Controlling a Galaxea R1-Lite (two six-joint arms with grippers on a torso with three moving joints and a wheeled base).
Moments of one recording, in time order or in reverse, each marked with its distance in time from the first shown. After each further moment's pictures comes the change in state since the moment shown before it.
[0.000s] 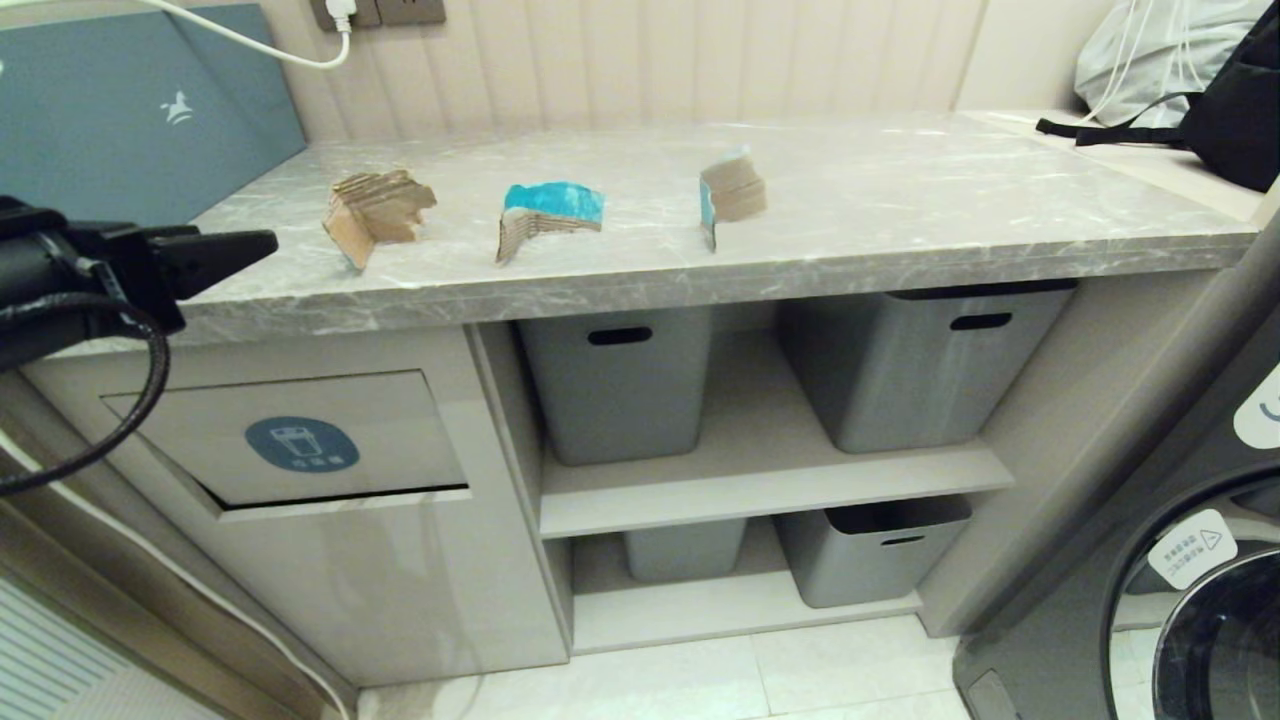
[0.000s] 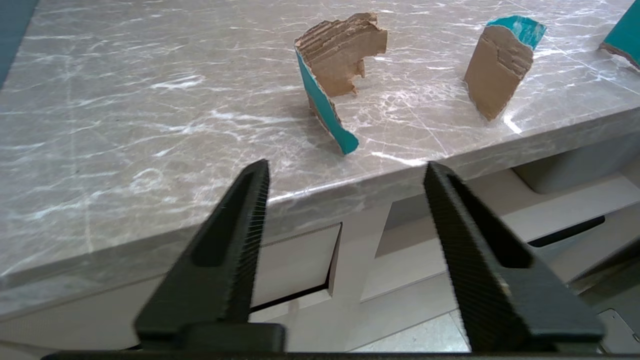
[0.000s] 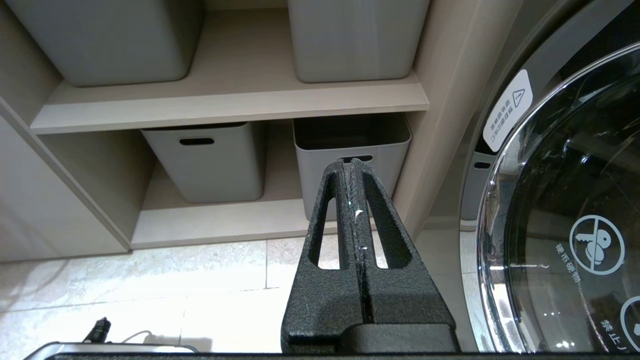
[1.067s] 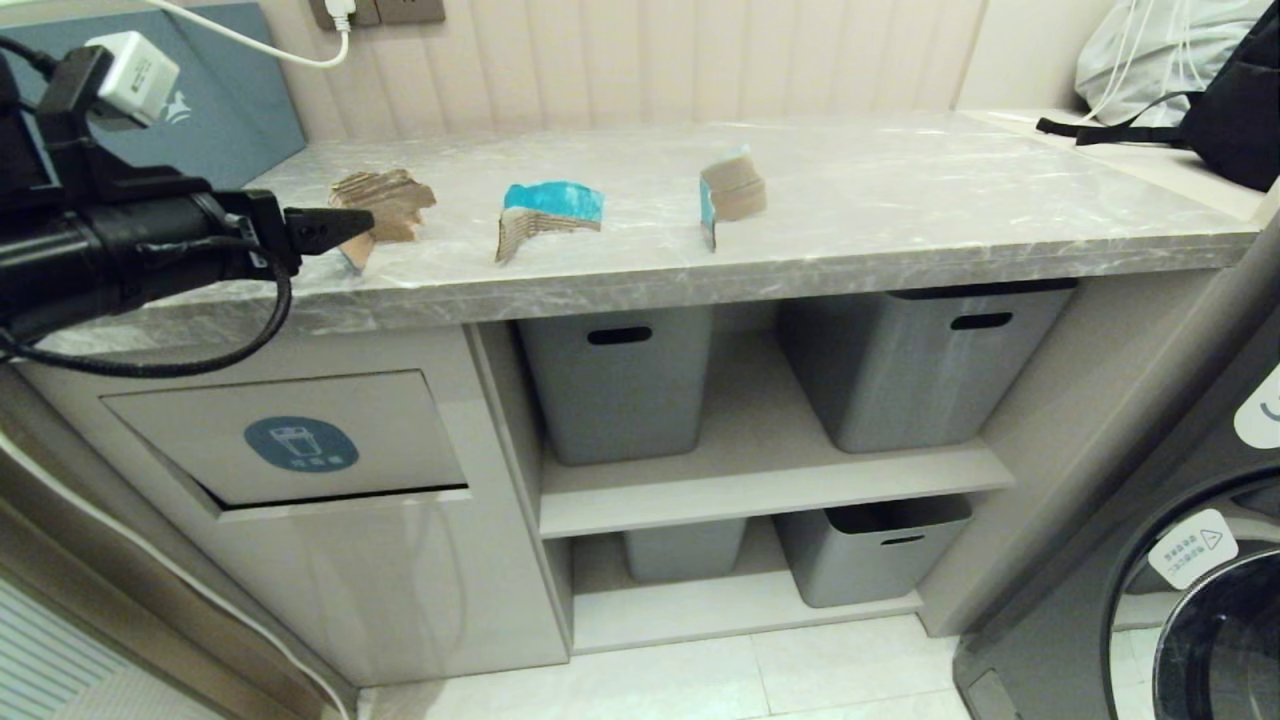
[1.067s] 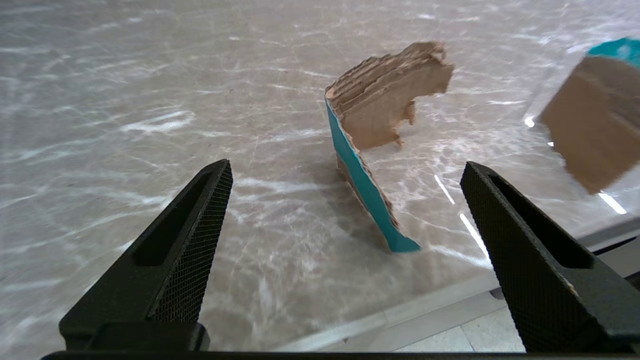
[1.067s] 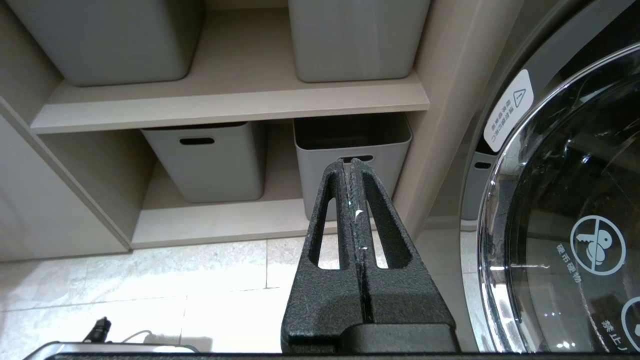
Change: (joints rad) left arm 0.001 0.276 -0.234 0.000 -0.001 0.000; right arm 0.000 0.000 0.000 0.000 0.000 0.000
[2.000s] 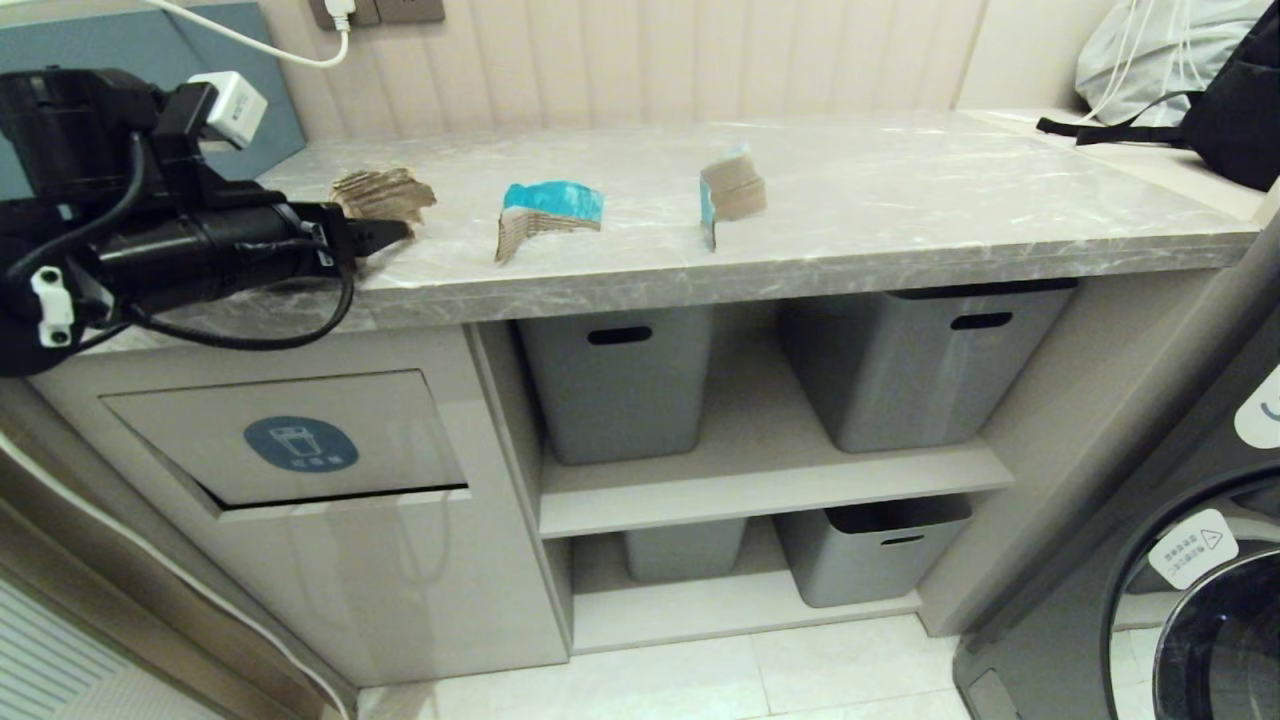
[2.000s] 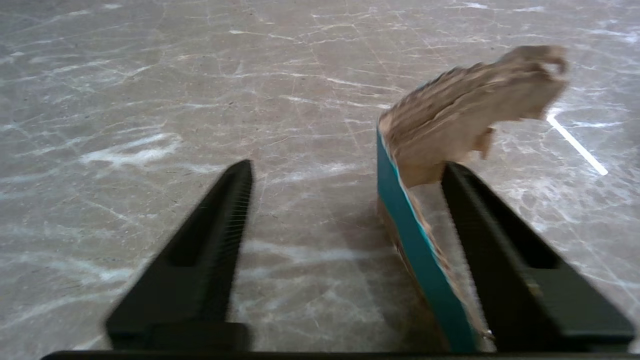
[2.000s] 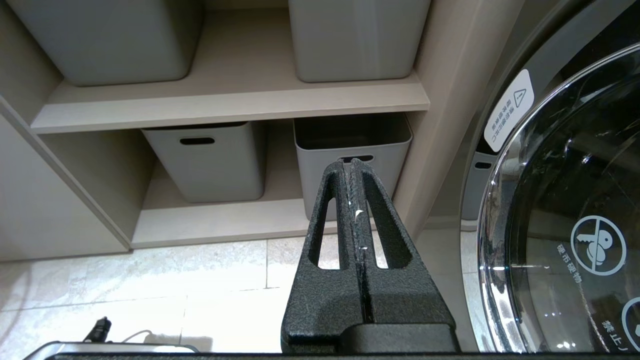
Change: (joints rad) left arm 0.006 0.181 -0.143 -0.008 0.005 -0.001; right arm 0.000 0.000 0.000 0.000 0.000 0.000
